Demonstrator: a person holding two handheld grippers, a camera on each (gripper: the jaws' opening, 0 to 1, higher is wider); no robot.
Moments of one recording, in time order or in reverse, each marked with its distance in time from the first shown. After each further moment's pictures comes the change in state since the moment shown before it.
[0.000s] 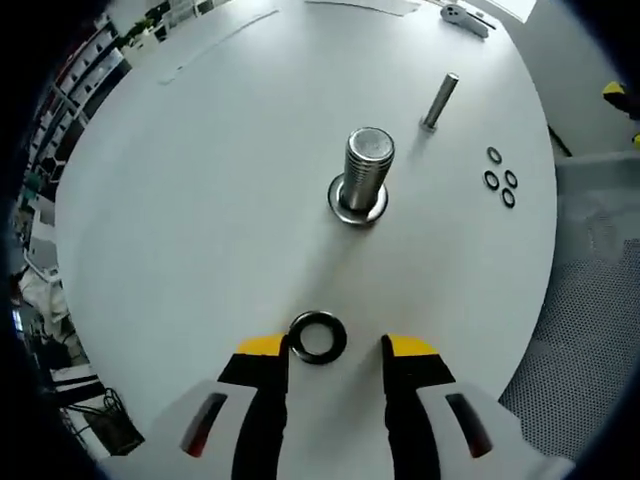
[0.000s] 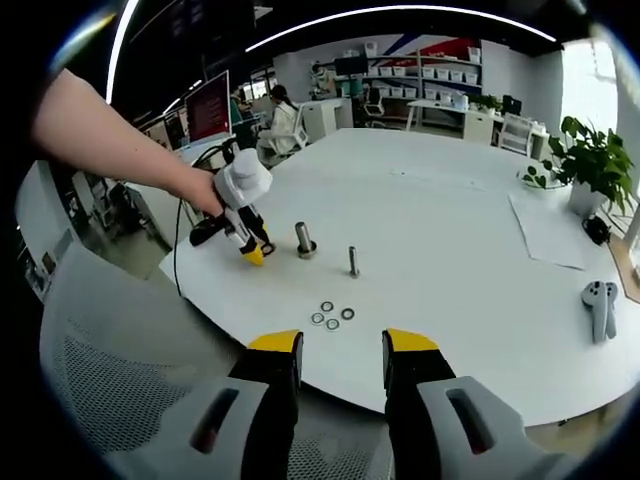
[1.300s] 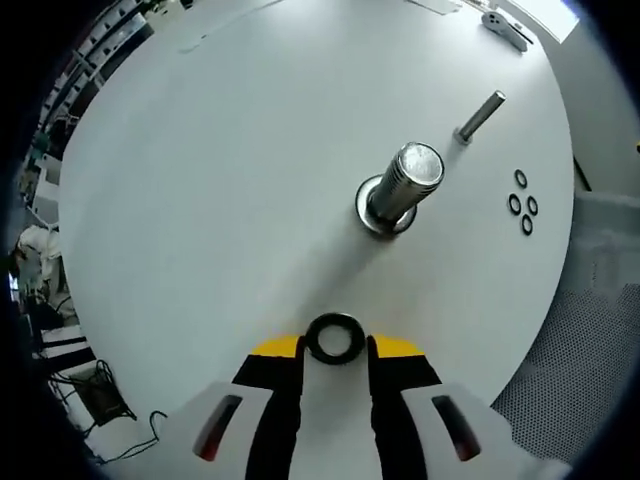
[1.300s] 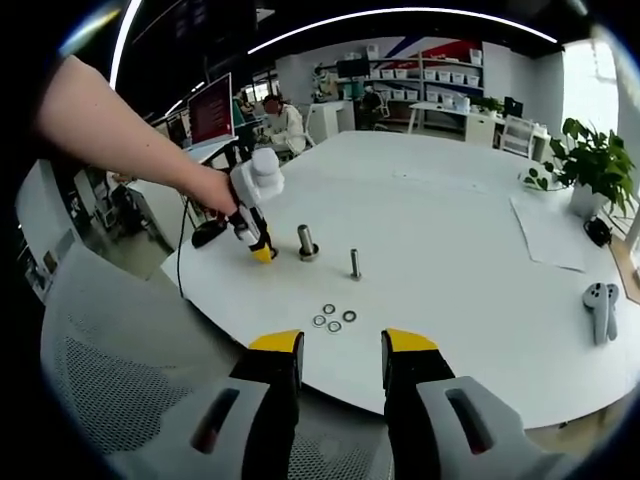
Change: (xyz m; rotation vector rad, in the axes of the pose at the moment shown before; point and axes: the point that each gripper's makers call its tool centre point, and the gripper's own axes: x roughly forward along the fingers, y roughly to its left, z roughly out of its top) left arm 0.001 0.002 0.001 -0.138 0.082 0.015; right arm 0.001 0.001 0.000 -0.009 -0.005 0.007
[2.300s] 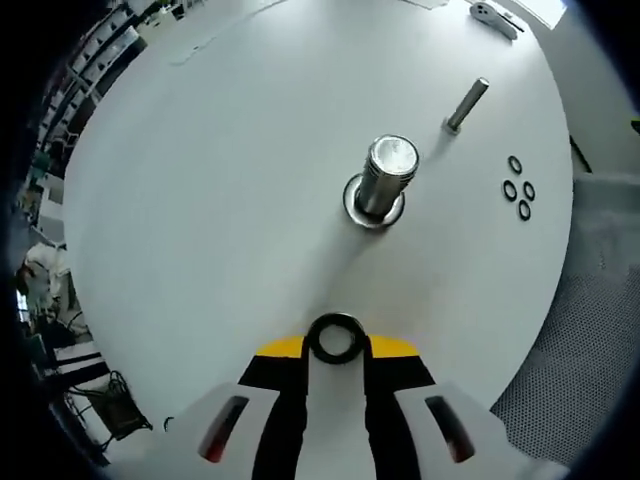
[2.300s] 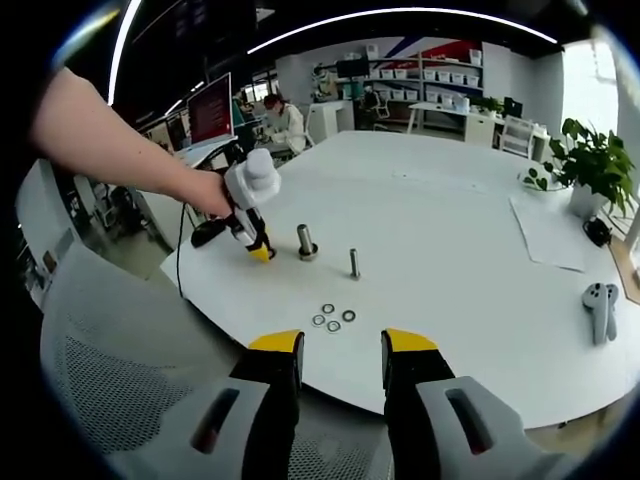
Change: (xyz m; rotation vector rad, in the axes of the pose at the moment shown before) left arm -0.005 -0.002 0.005 0.126 -0.014 0.041; right arm -0.001 0.000 0.000 -0.002 0.000 -0.001
